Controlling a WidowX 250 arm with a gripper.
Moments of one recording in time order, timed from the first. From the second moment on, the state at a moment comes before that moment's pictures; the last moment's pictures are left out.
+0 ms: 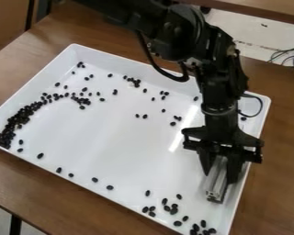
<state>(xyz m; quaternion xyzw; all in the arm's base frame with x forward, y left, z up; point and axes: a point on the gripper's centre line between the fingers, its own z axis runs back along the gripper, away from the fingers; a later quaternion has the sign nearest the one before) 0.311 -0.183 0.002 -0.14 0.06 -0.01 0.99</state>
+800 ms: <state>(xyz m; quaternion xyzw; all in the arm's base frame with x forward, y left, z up) 0.334 0.002 -0.004 -0.13 0.02 0.16 0.98</state>
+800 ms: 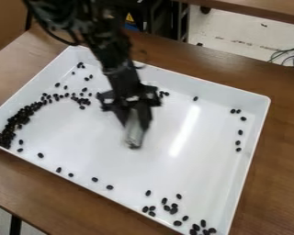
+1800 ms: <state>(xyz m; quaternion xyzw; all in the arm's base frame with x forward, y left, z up) 0.329 0.093 0.007 -0.07 0.03 0.20 0.98</state>
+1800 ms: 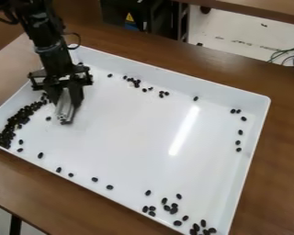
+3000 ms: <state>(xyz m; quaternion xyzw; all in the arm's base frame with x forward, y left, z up) 0.264 -0.166 0.025 -0.09 -0.03 0.02 1.00</state>
